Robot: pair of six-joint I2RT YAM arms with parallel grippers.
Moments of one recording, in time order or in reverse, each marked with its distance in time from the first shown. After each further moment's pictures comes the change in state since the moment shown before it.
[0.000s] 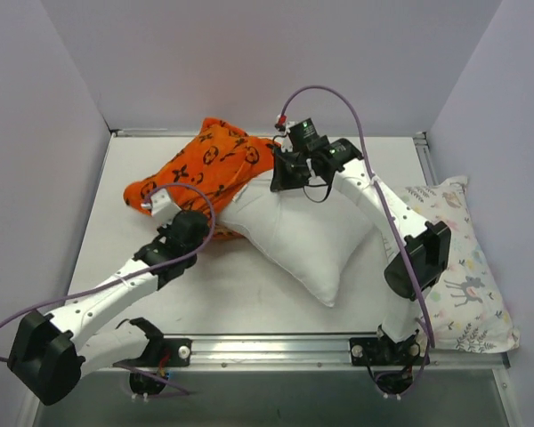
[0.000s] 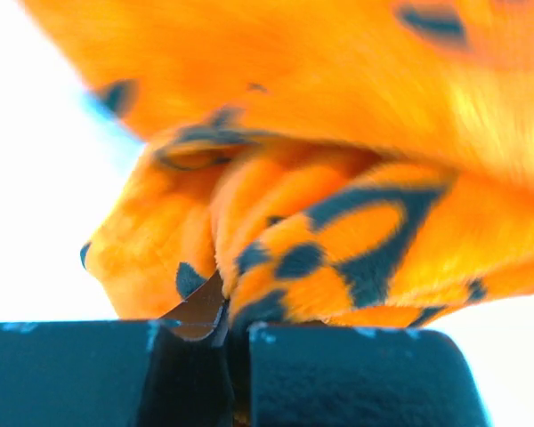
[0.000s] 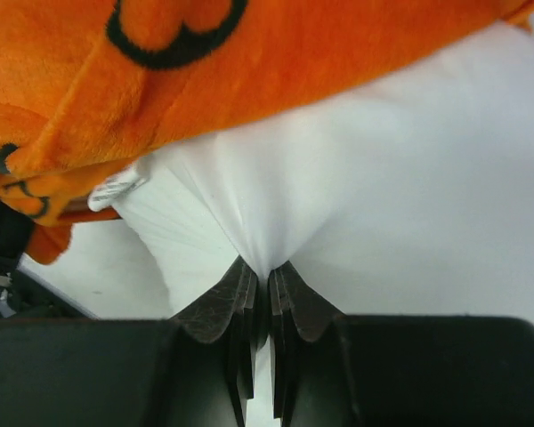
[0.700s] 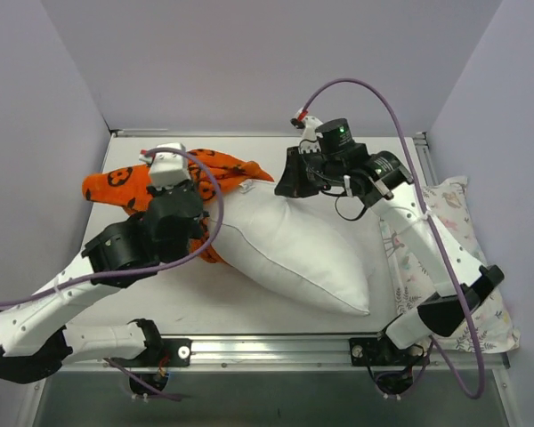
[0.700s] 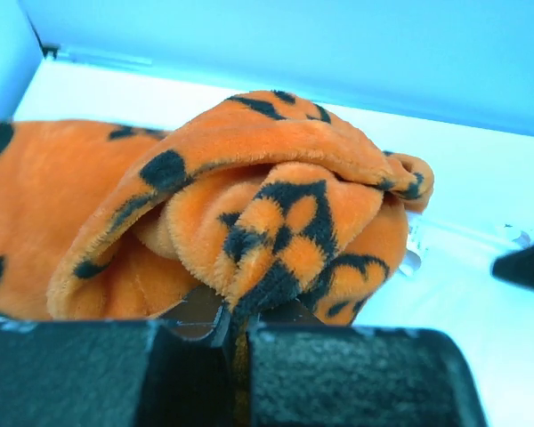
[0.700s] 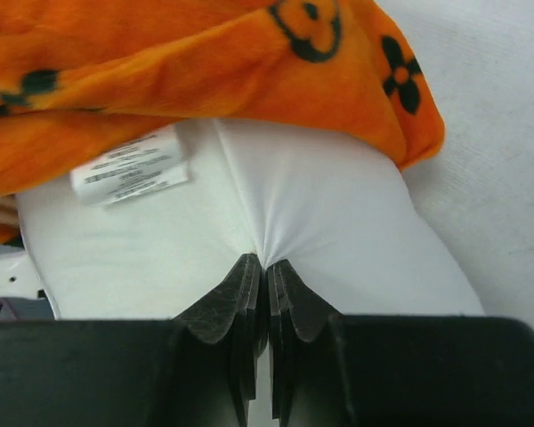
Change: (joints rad) left arm -0.385 -0.114 0.695 -0.503 -0.303 0.402; right arm 0.041 -0.265 -0.051 -0.040 -0.104 0.019
